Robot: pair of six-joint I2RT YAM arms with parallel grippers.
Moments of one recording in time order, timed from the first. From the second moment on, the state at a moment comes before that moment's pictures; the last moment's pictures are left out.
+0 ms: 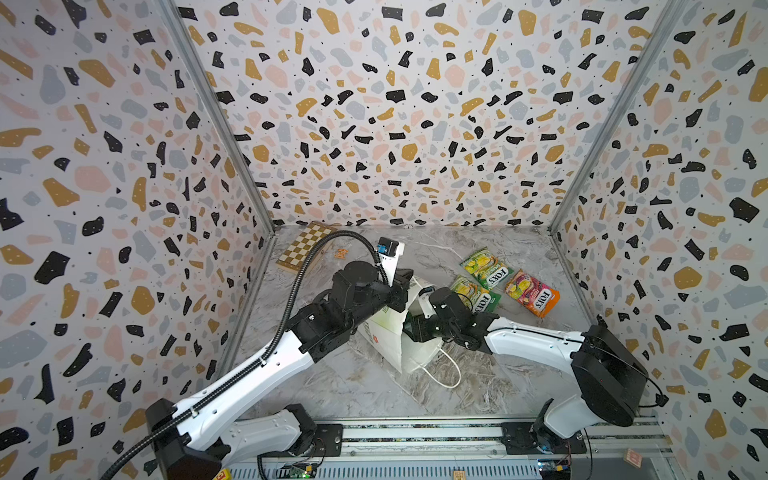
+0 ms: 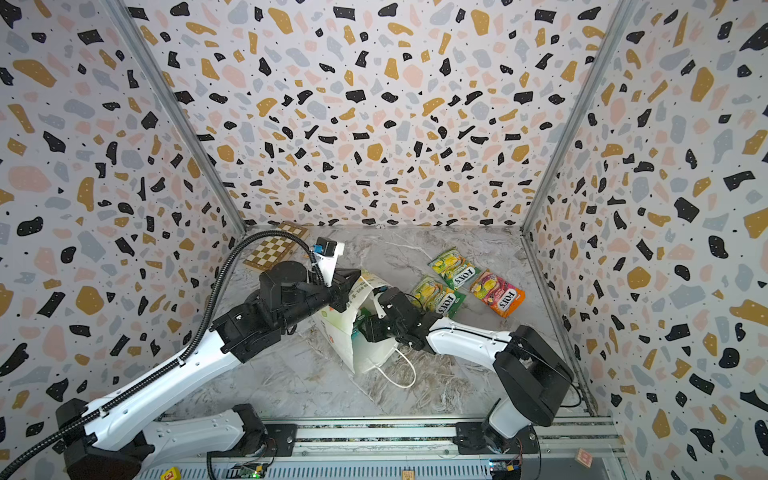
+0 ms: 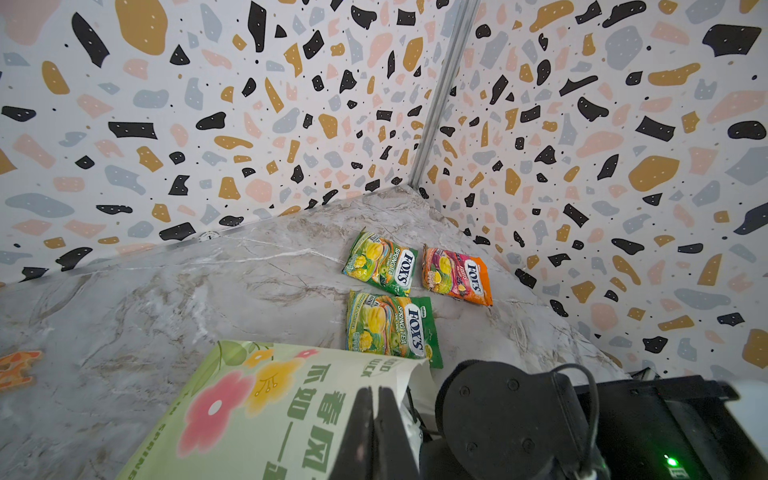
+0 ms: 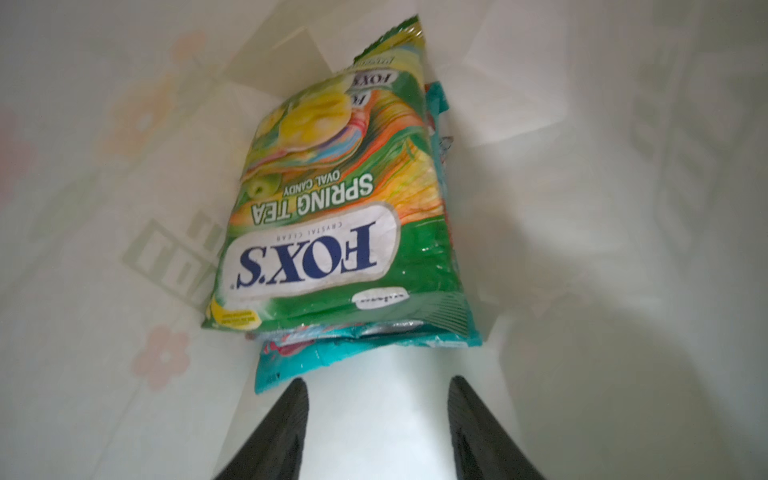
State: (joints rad) left arm -0.81 1.11 1.12 -0.28 -0.06 -0.25; right arm 0.86 1.55 0.89 -0.03 -0.18 0.54
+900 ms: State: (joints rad) left arm -0.81 1.12 1.12 -0.28 -0.01 -0.23; right arm 0.84 1.69 1.02 0.02 -0.06 0.68
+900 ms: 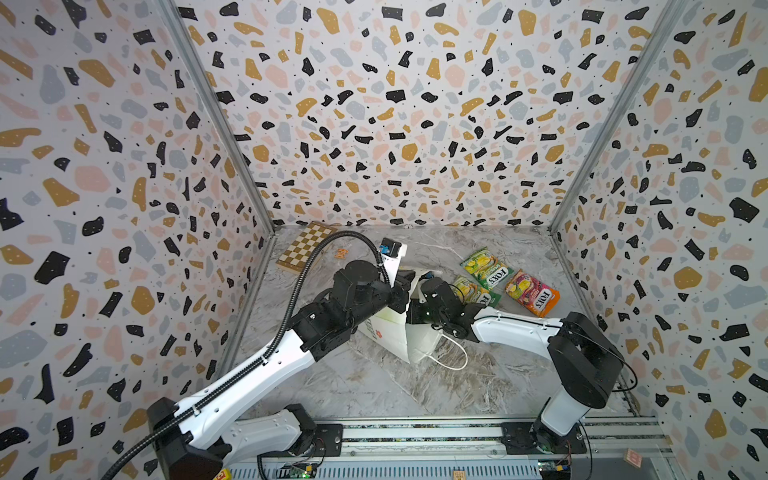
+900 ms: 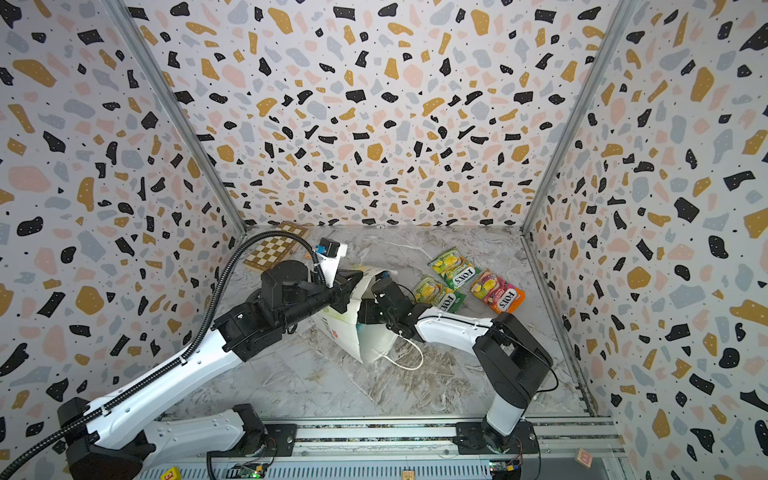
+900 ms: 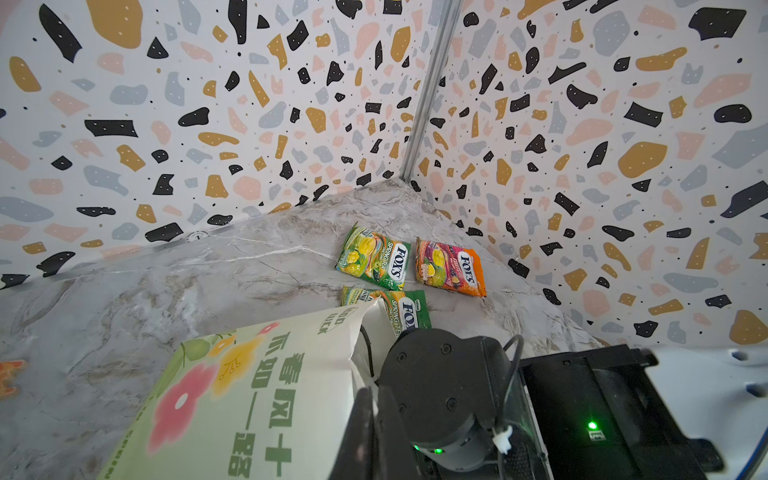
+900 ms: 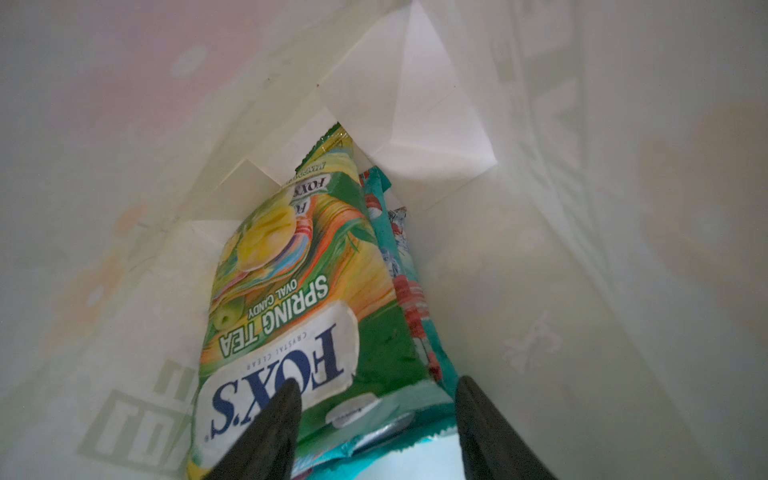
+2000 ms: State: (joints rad) left arm -0.81 1.12 1.12 -0.28 -0.01 -0.22; right arm 0.87 1.72 1.08 0.01 0.01 0.52
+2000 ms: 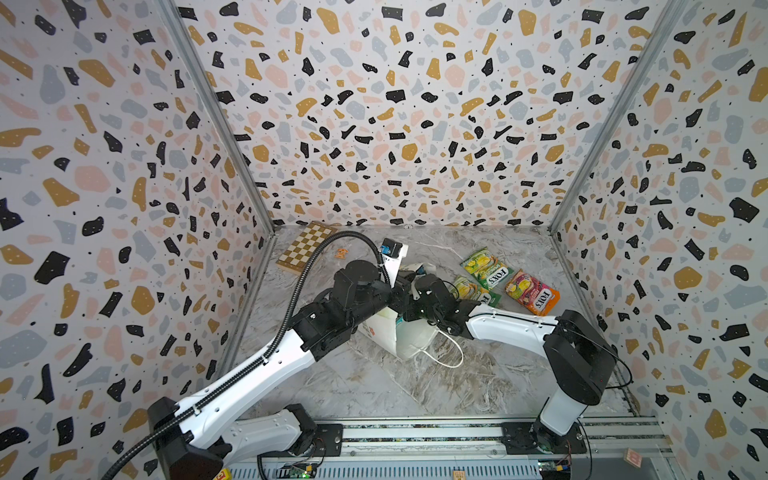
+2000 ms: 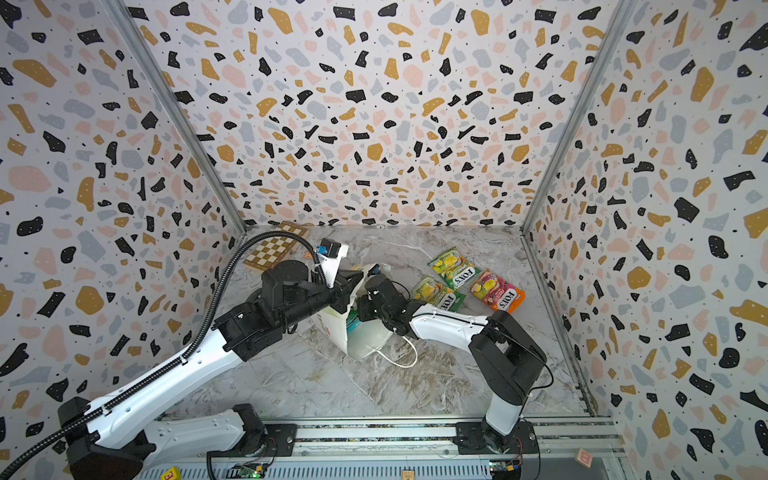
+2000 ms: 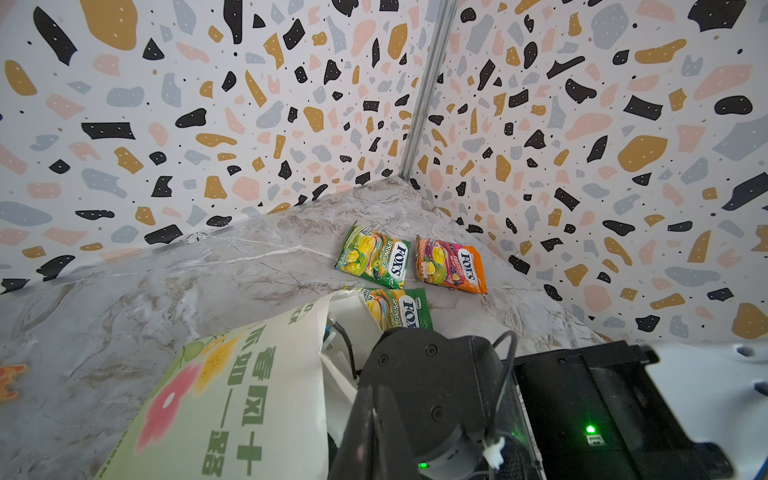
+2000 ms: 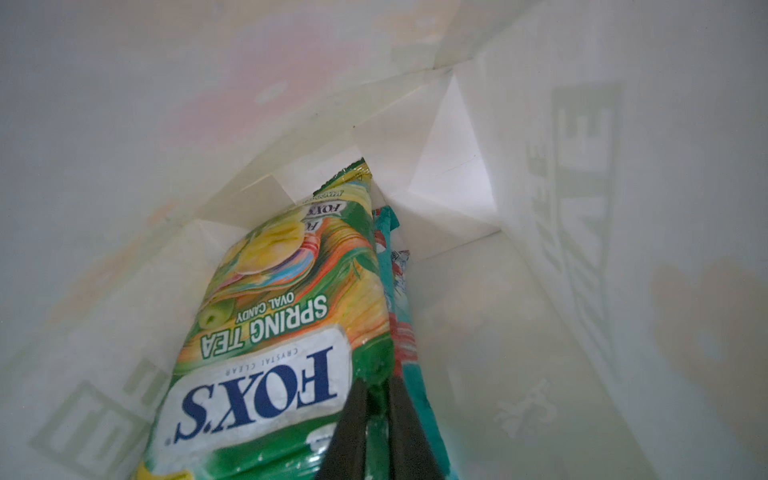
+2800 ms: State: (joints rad) left arm -0.81 1.12 1.12 -0.29 -0.11 -0.22; right arm 0.85 1.50 1.02 -0.10 -0.08 0.48
